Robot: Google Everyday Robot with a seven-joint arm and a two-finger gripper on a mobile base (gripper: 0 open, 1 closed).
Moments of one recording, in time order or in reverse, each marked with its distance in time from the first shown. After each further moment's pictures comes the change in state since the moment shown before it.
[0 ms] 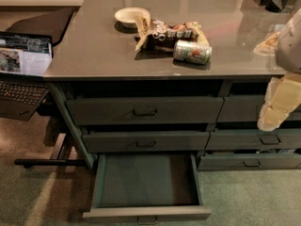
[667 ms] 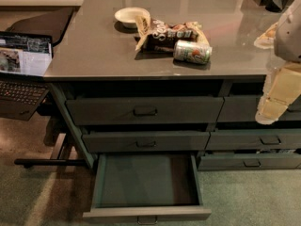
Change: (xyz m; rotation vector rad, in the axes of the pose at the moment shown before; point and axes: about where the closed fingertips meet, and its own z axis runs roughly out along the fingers) arm -0.009 -0.001 -0.016 0.004 0.022 0.030
